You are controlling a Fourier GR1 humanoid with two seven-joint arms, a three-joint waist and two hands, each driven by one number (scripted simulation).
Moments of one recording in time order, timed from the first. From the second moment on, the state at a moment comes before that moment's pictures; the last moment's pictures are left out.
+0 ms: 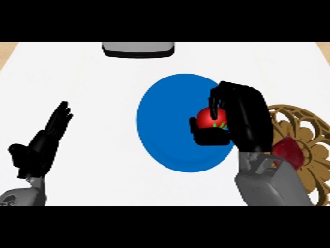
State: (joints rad) left arm -0.07 0.21 0.08 -1.35 0.00 -0.07 -0.11; right arm -0.40 -0.03 0.27 -1.73 1.01 0.02 0.51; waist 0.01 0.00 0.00
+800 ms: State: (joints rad) left arm -0.06 0.21 0.09 -1.37 -0.01 -0.09 -0.11; right arm -0.63 0.00 0.32 -1.20 0.76 -0.50 0.61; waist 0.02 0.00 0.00
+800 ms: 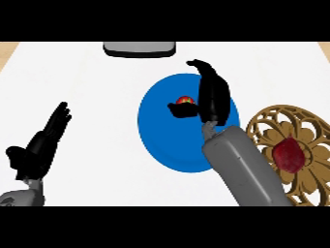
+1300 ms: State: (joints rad) left arm -0.05 0.21 0.11 -1.35 0.00 -0.09 -0.12; right arm -0.47 -0.01 0.18 -1.37 0.46 -0.64 0.35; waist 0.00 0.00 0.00
